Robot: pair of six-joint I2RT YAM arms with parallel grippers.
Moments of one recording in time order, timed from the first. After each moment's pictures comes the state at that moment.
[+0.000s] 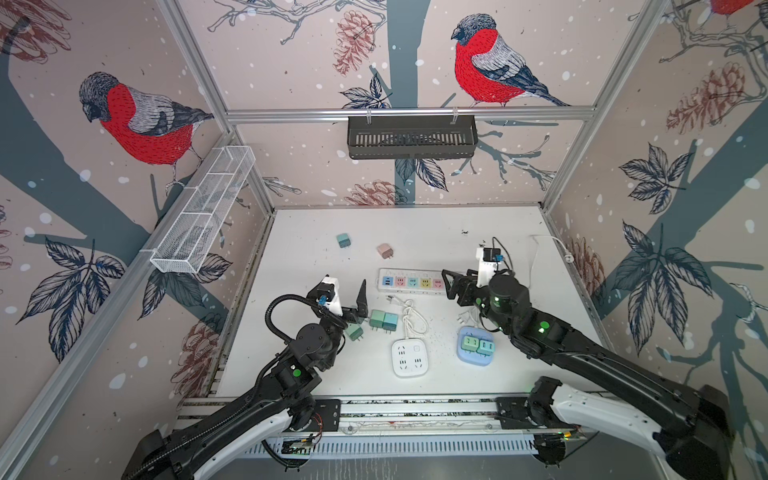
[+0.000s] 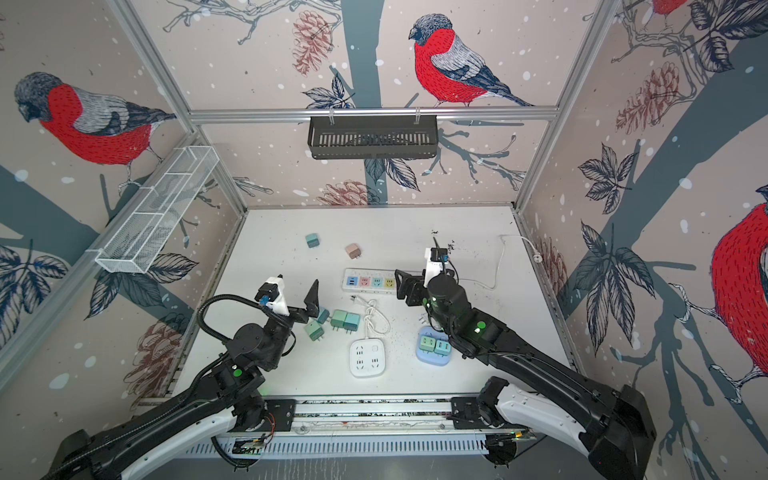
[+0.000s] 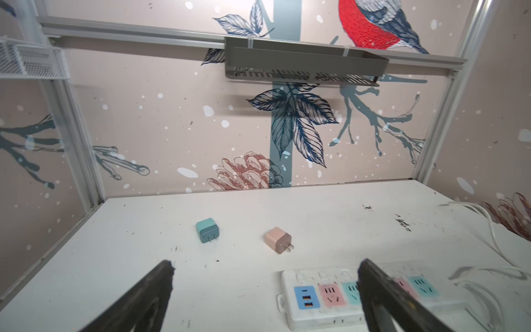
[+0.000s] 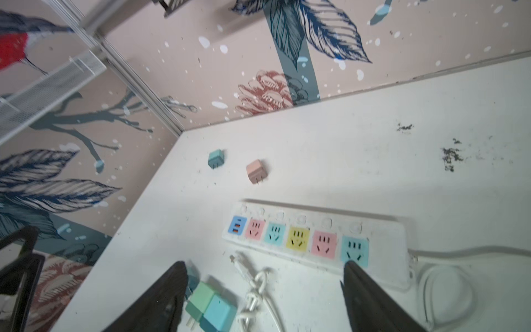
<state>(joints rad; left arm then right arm) -0.78 0.60 0.20 0.50 -0.61 -0.03 0.89 0.96 0.70 -0.12 0.34 0.58</state>
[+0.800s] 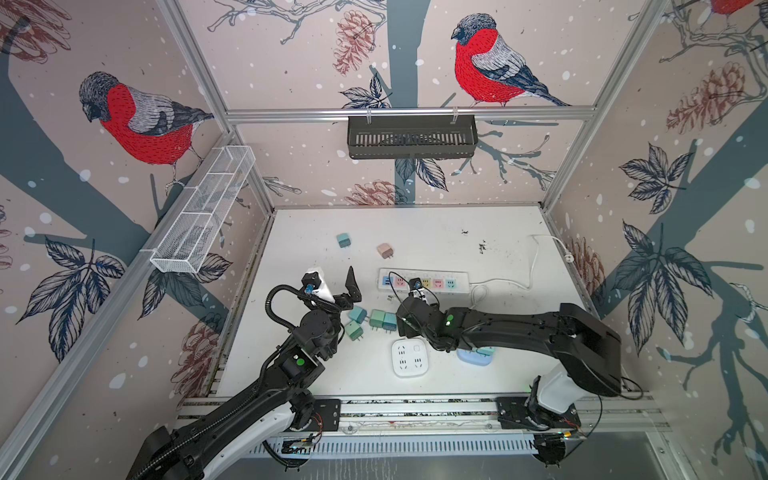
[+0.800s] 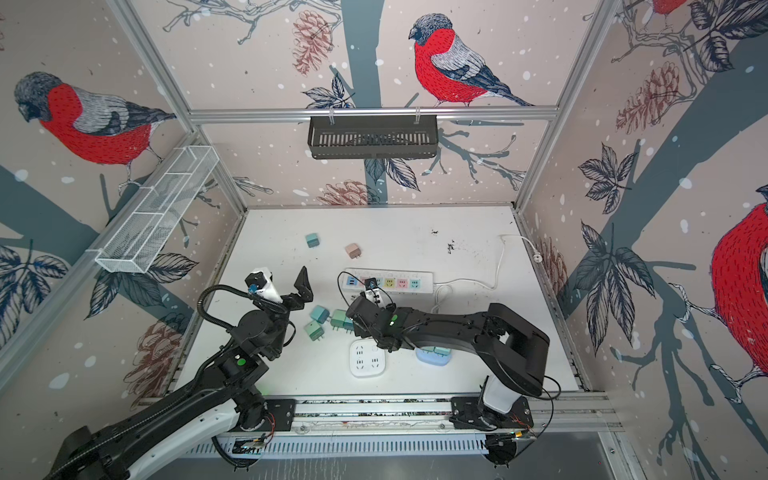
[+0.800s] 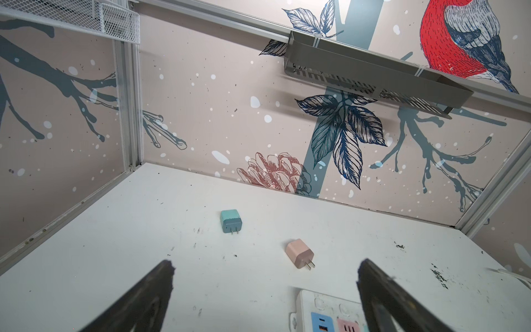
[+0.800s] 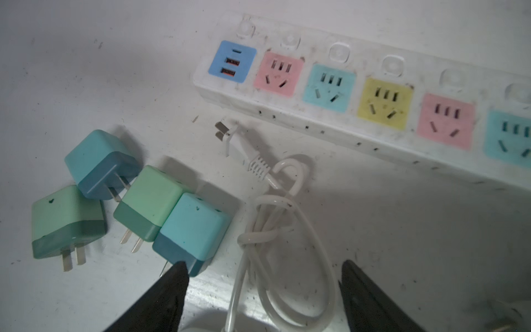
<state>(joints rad) -0.71 0.69 0.29 0.45 -0.71 -0.22 1.14 1.68 0.96 -0.26 0.38 0.71</state>
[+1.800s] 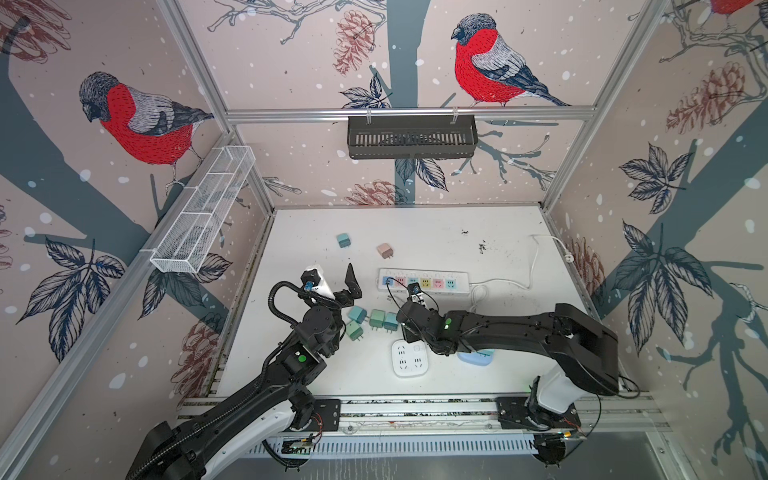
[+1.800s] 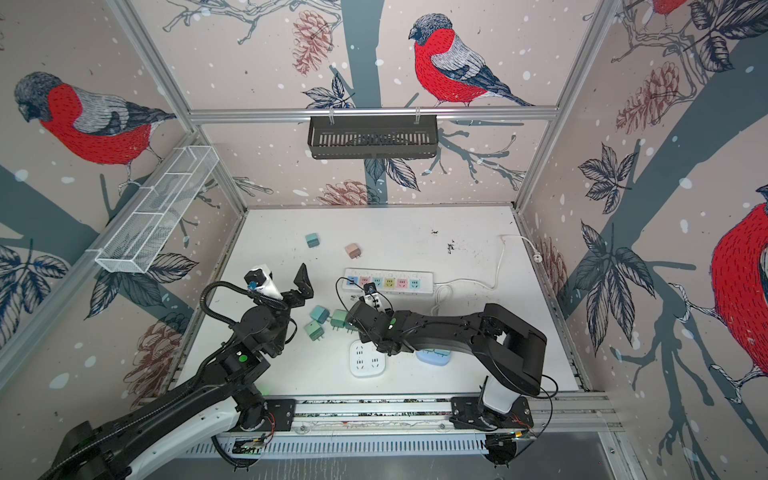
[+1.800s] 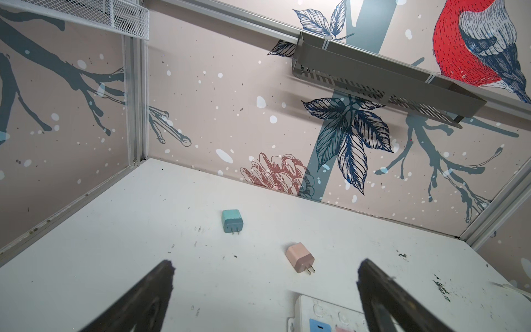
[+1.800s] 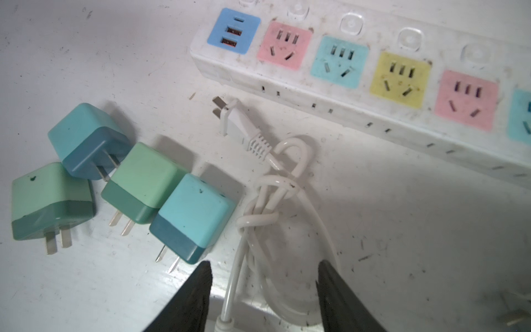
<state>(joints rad) -0.71 0.73 0.32 0.44 -0.74 -0.26 1.15 1.64 0.91 -0.26 0.38 0.71</state>
